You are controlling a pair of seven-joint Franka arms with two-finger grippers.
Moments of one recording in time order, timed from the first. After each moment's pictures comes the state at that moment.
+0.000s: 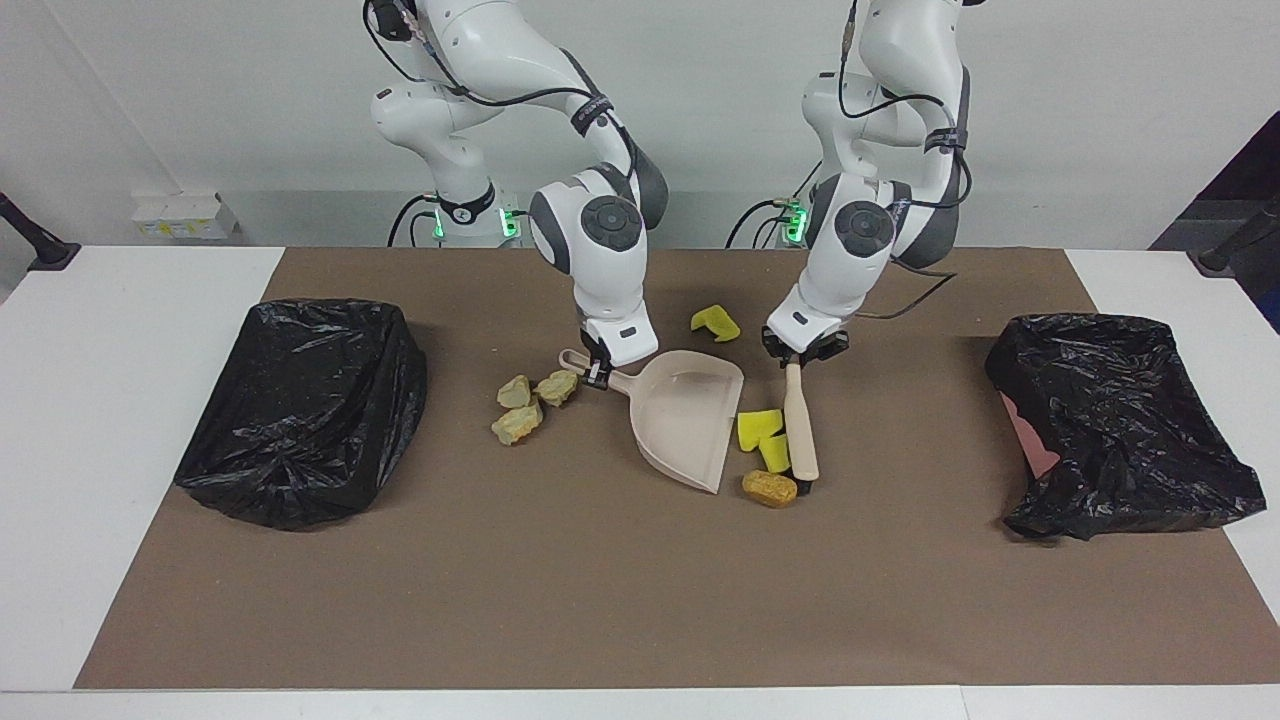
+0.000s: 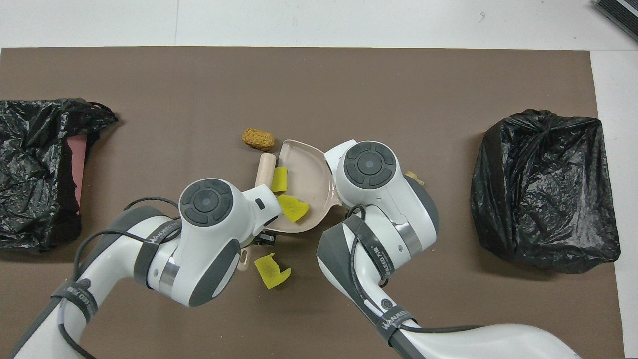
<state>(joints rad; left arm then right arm) -0.60 0.07 0.01 -2.17 -0.08 2.11 -0.24 0.53 0.31 0.00 -1.83 -0.03 2.05 -0.69</state>
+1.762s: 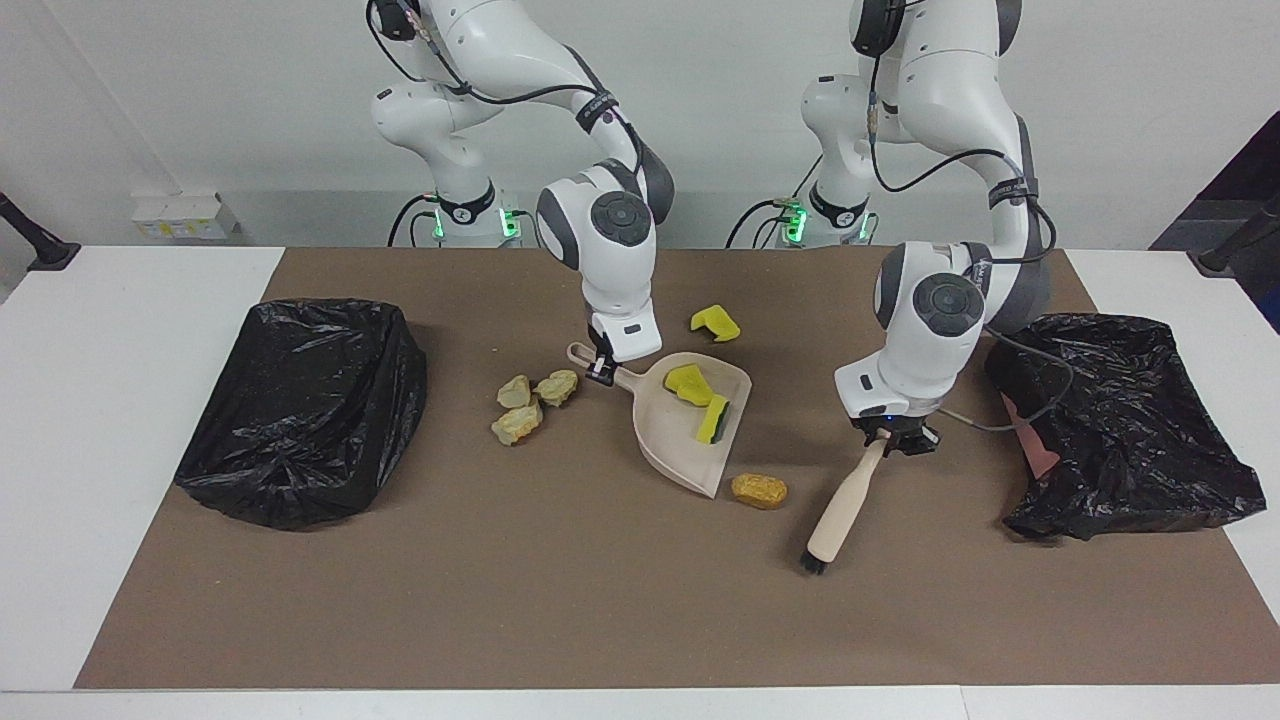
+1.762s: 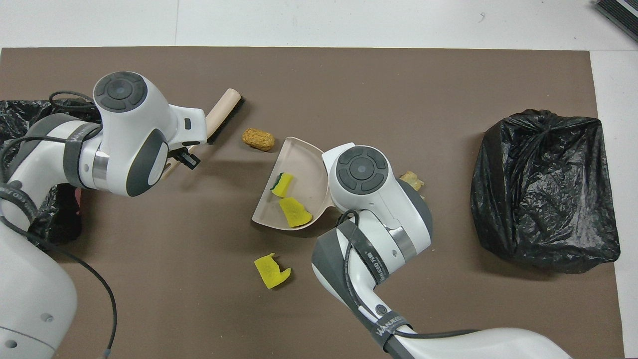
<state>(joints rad) -0.29 0.40 0.02 -1.74 0.11 2.07 0.43 0.55 0.31 0.00 -1.83 -0.03 2.05 -0.57</state>
